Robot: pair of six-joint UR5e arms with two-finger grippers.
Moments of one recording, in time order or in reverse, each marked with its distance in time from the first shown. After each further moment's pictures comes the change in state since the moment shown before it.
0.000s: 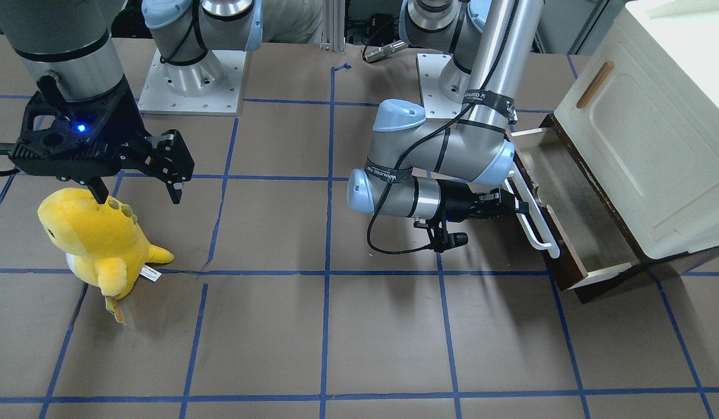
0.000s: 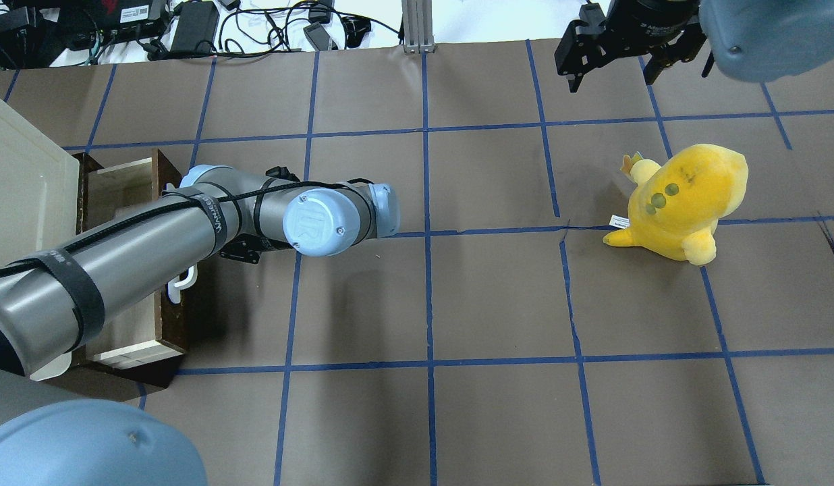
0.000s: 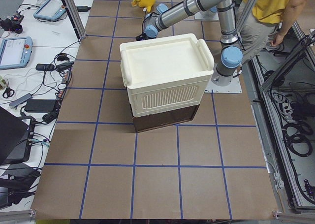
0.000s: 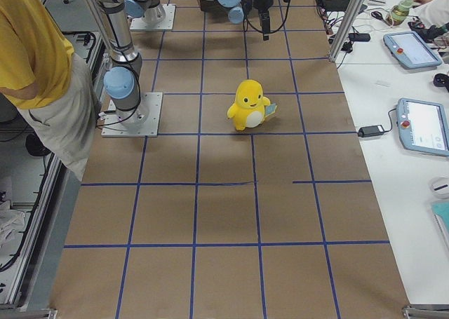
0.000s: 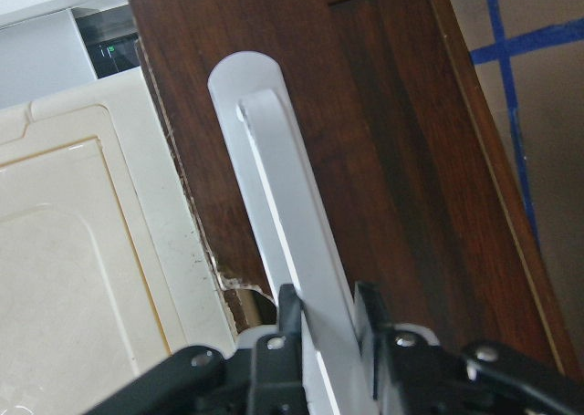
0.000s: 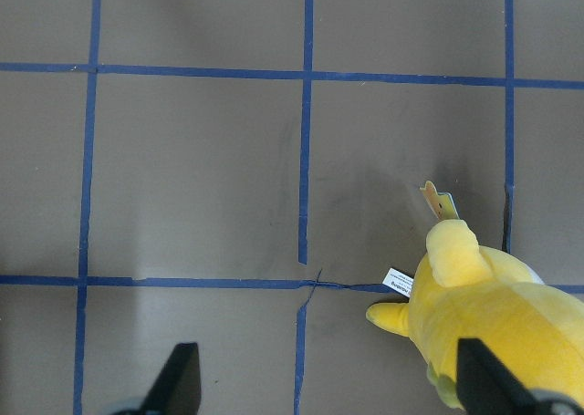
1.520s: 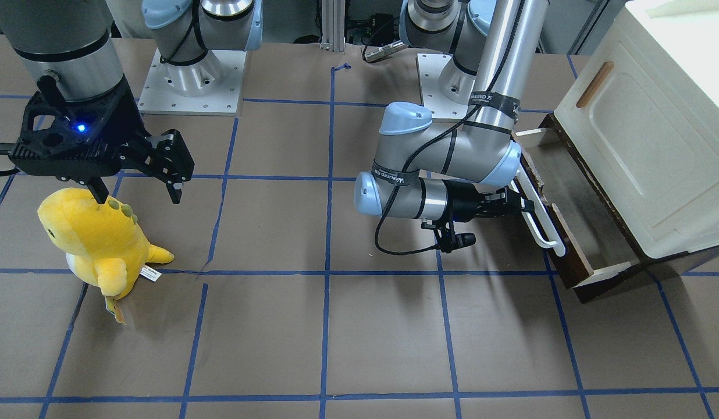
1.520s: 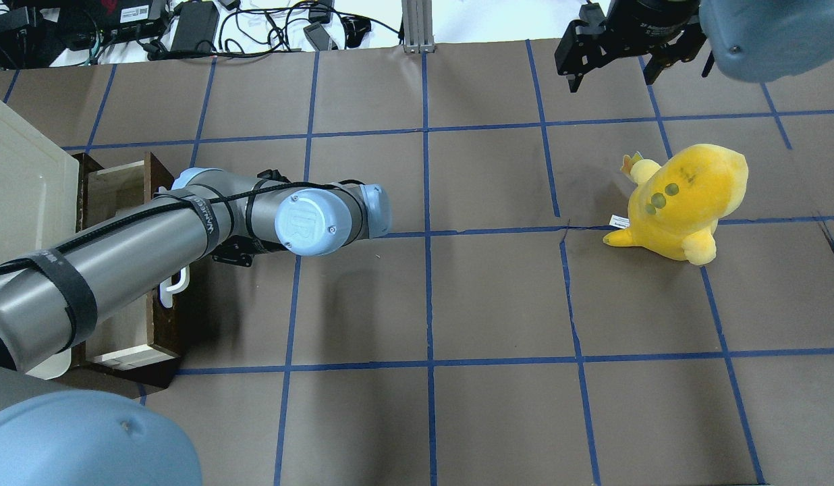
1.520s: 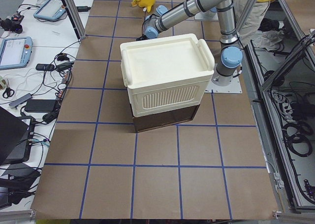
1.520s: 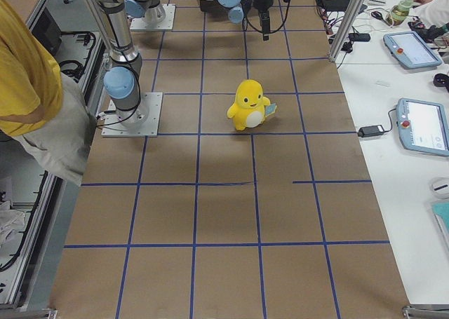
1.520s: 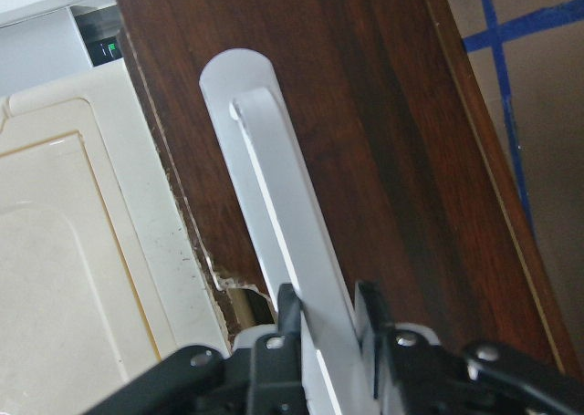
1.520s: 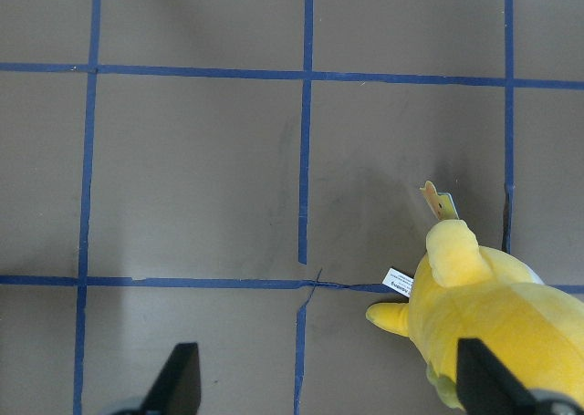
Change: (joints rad) left arm 0.024 0.002 -0.011 -0.002 0.000 -0.005; right arm 0.000 0.000 0.000 0.000 0.000 0.000
